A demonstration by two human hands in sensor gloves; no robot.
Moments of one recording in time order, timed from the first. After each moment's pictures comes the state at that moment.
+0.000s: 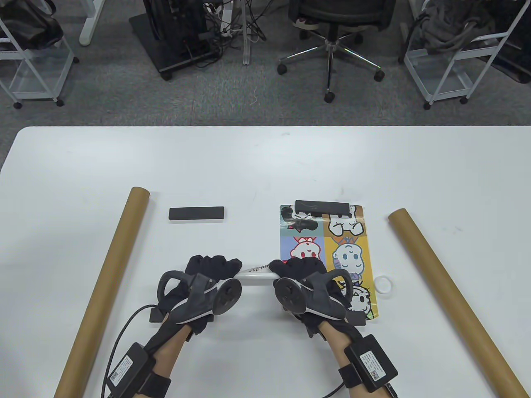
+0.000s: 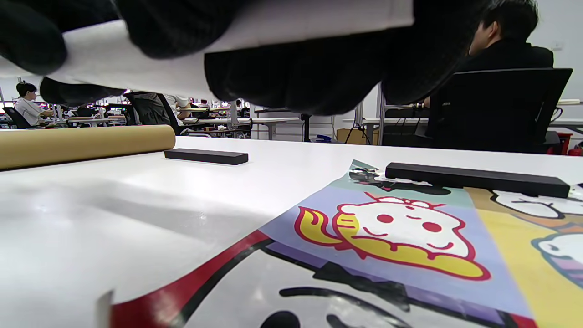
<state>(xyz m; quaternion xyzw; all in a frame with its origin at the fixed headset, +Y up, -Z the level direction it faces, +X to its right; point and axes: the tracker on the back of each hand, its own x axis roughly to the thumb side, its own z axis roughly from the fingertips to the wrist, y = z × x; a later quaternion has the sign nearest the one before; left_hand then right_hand) -0.147 -0.689 -0.214 0.02 -0.21 -0.06 0.98 0.049 -0.707 -0.215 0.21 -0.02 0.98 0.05</state>
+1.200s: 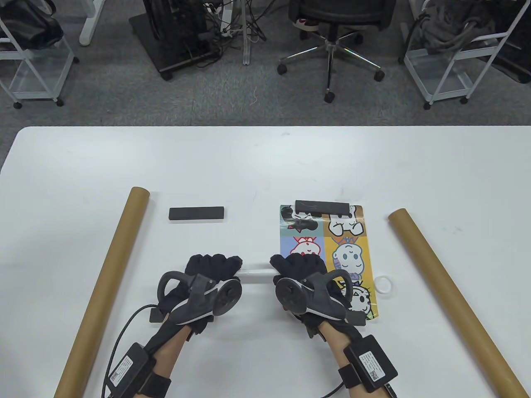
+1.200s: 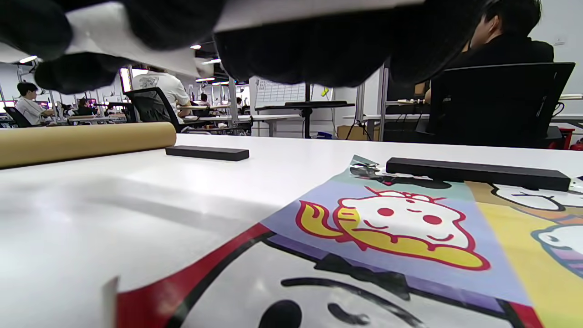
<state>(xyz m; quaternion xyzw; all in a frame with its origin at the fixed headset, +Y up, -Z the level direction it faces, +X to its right) -0.148 -0.687 -0.213 0.04 -0.21 -0.05 0.98 0.050 -0.709 -0.215 0.21 -0.02 0.98 0.04</state>
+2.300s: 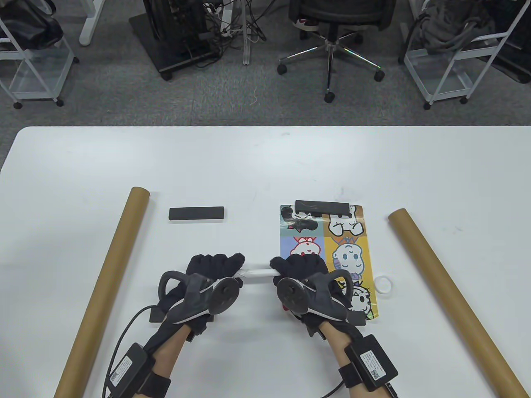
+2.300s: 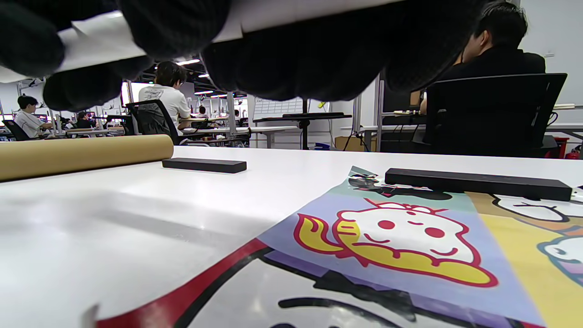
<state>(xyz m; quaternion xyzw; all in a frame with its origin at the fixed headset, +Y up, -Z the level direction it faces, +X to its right) -0.150 -0.687 -0.214 0.04 -0.21 -0.04 0.98 0.052 -0.708 -0.215 0.21 -0.04 0.98 0.06</state>
